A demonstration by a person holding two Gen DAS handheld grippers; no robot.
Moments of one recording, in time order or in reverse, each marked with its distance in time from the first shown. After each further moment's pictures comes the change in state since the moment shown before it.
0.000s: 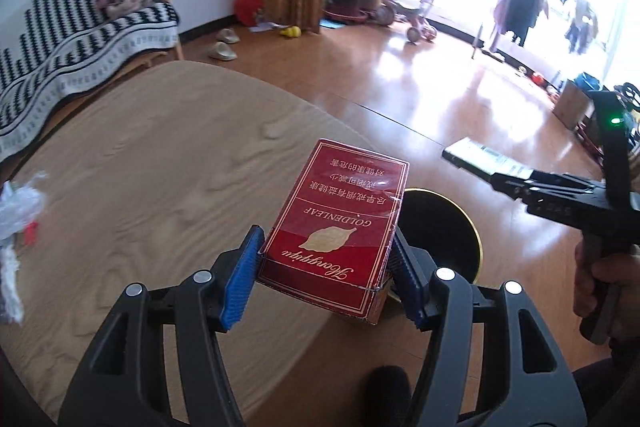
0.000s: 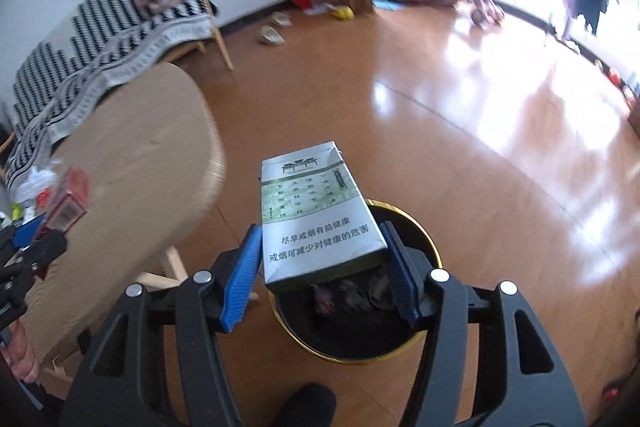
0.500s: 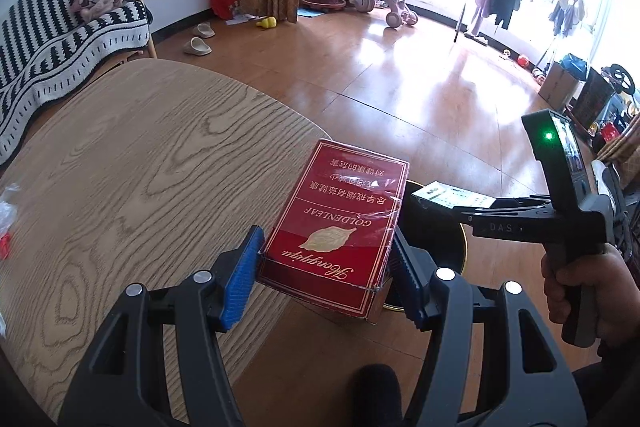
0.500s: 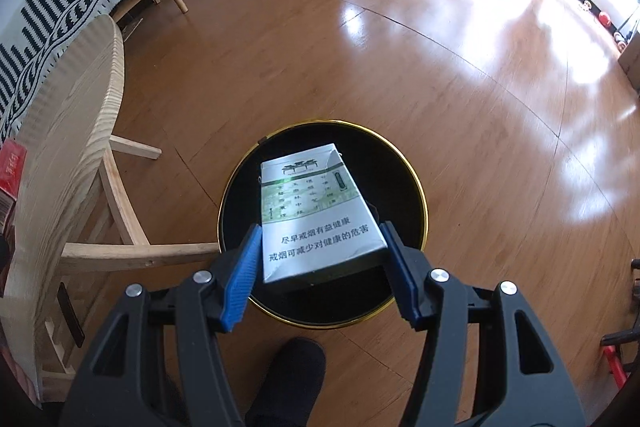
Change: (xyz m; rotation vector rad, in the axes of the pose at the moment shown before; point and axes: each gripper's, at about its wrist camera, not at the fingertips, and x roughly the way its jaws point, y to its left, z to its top) left arm 0.028 -0.028 0.001 0.042 0.034 -0.042; right arm 0.064 -0.023 -0.007 0.082 0.231 -0.046
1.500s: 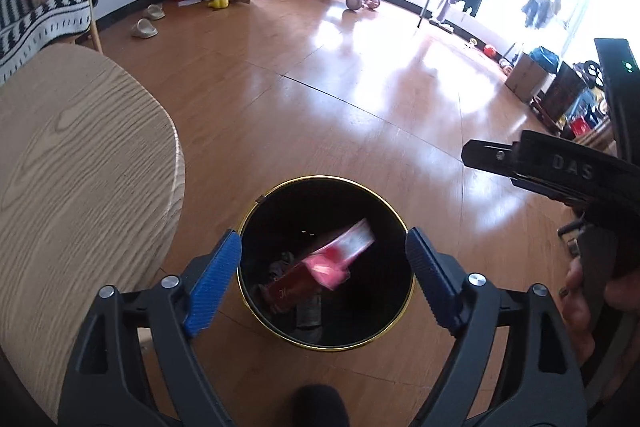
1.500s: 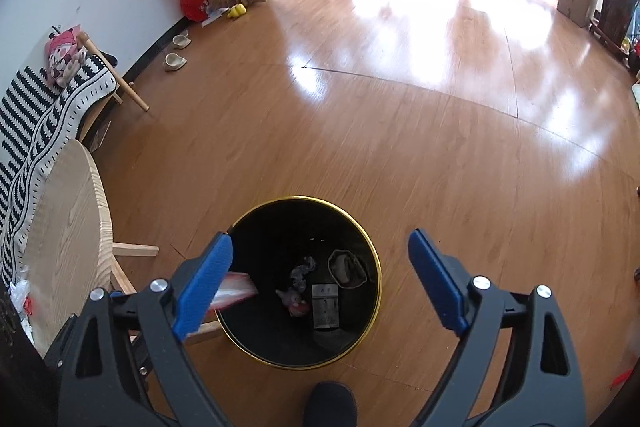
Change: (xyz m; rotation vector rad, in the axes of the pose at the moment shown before) left arm 0.094 -0.082 0.013 -0.008 0.060 -0.163; right arm -0.055 -0.054 0.011 0.276 -0.218 -0.026
